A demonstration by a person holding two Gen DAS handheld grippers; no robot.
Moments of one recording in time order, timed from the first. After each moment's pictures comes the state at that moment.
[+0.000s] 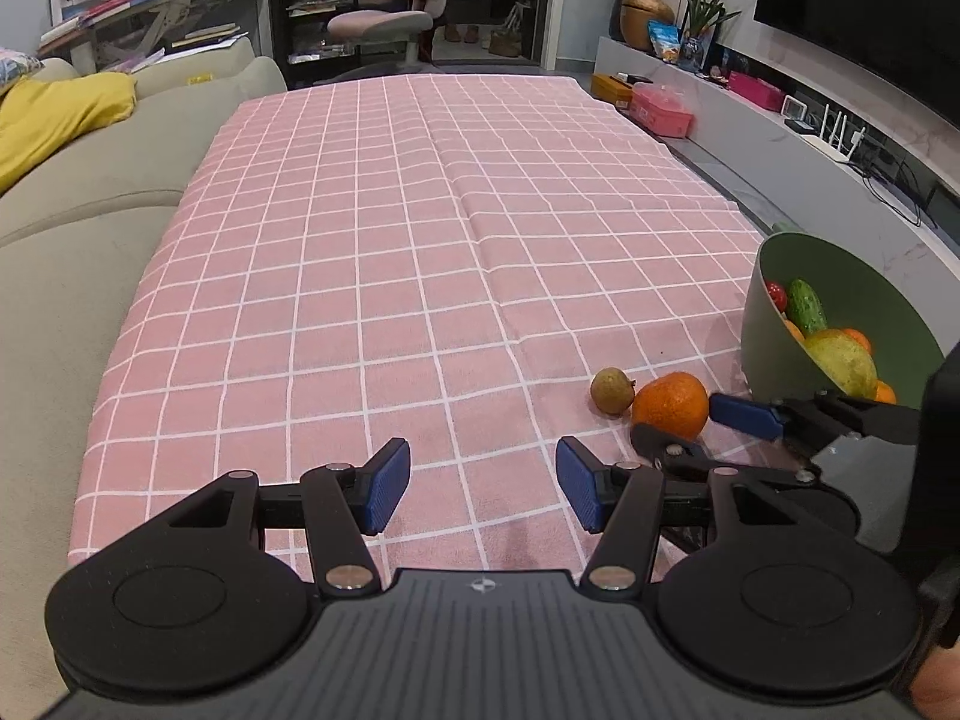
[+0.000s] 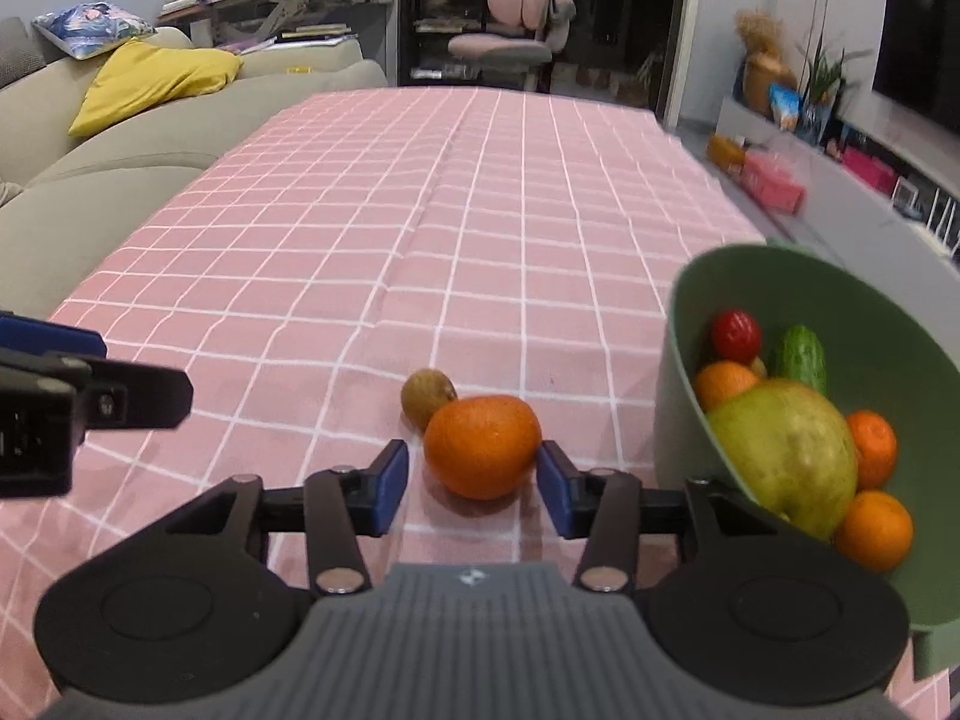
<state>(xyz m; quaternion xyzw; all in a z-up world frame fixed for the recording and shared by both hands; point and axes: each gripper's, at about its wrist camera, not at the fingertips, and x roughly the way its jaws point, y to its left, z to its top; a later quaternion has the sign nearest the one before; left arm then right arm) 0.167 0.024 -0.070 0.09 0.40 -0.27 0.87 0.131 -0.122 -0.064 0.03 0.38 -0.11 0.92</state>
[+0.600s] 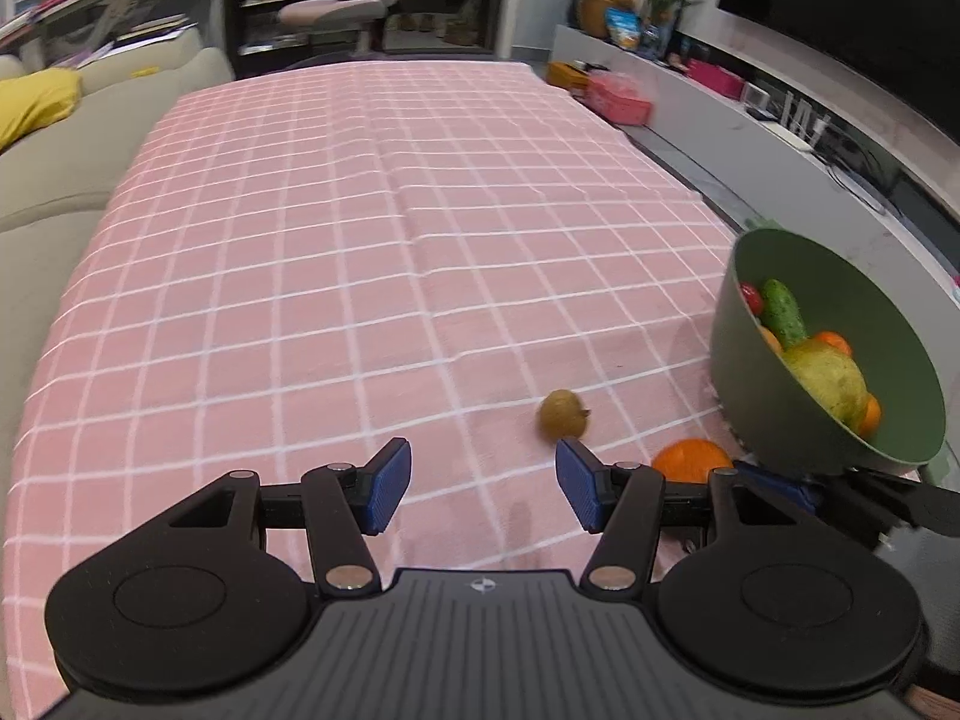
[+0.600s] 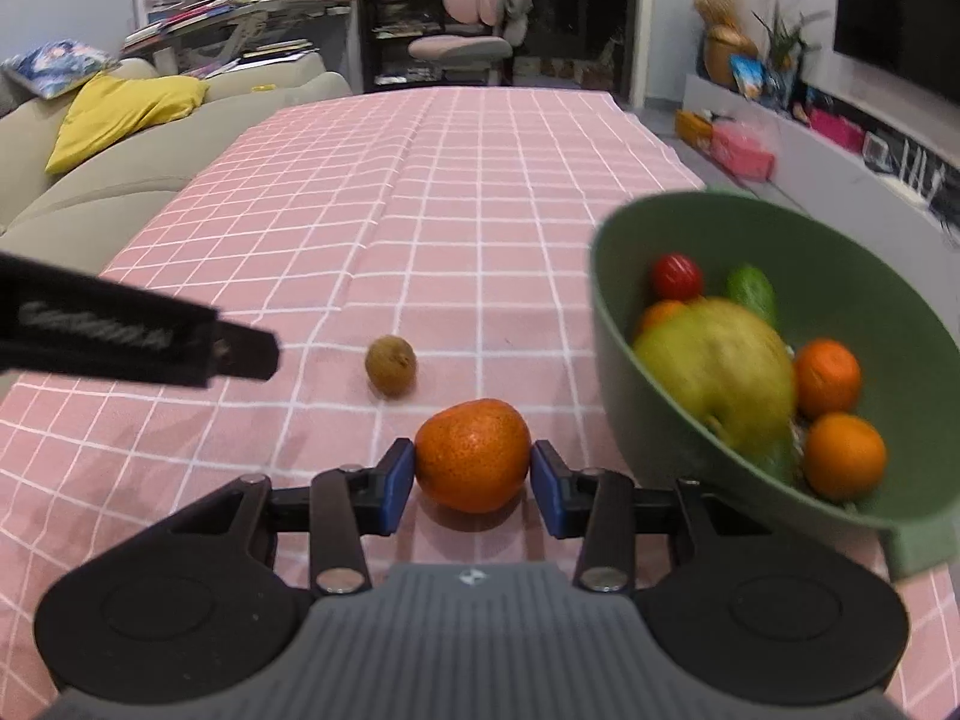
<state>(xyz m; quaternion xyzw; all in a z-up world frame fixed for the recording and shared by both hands) 0.188 -0.014 -0.085 0.09 0.41 -0.32 0.85 0.097 -0.138 -0.066 0.08 0.38 -0.14 0.91</state>
